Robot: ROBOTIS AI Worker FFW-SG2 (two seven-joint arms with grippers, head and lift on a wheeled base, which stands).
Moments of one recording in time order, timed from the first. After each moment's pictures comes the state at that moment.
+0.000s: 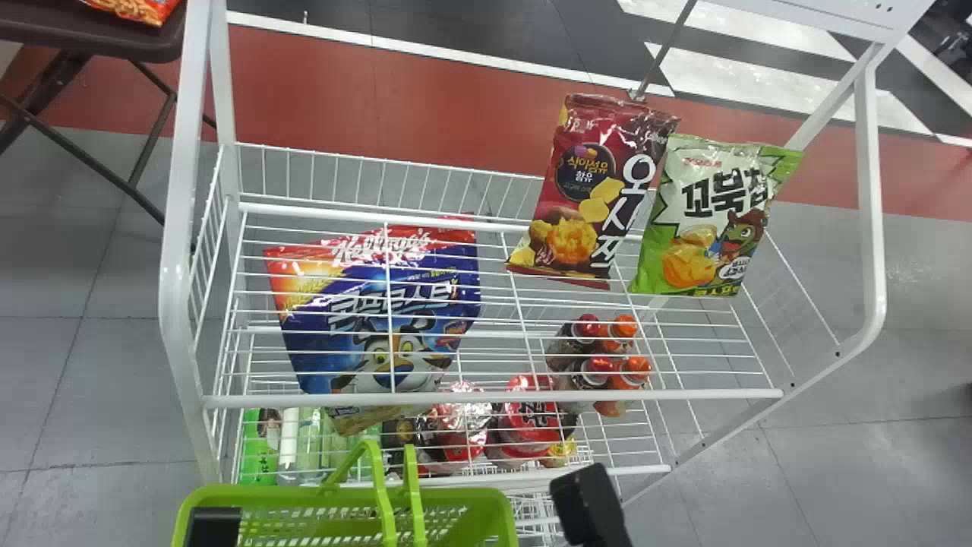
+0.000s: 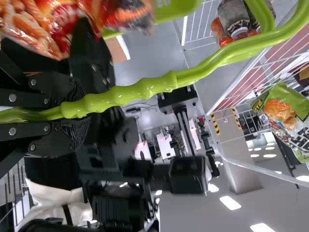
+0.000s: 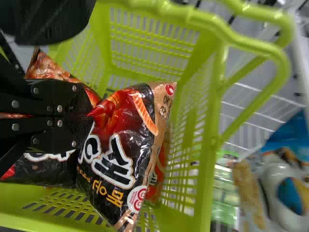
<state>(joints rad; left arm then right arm) 0.60 0.00 -0.20 -2.24 0.39 1.33 -0.83 0.68 -0.26 -0.06 -2.49 -0.39 1.52 0.39</state>
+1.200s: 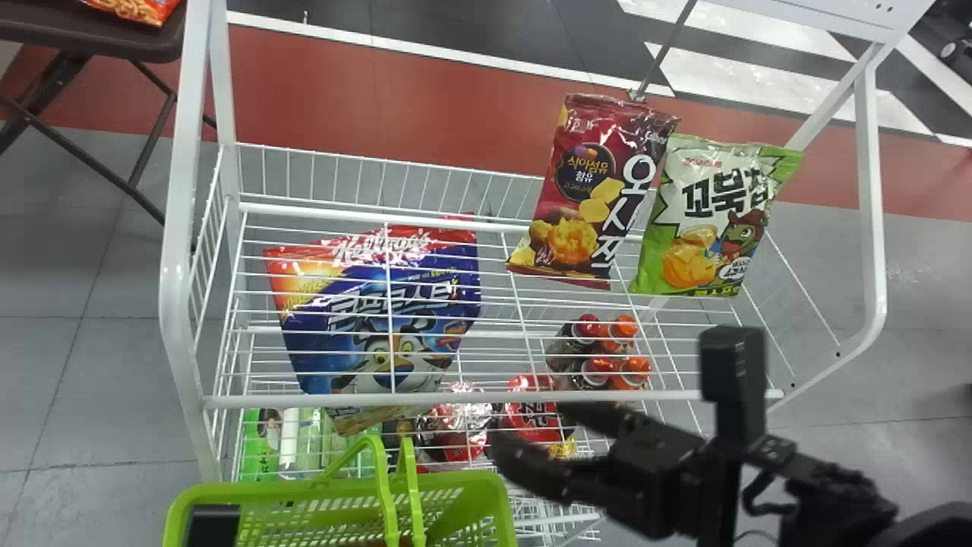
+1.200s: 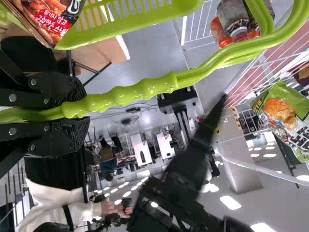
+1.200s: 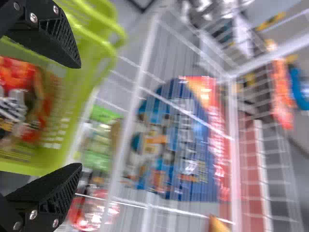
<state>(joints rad) 0.59 0.00 -0.19 -2.25 0.39 1.34 -0.83 0.68 -0.23 -0.35 -2.65 -0.47 1.12 0.40</state>
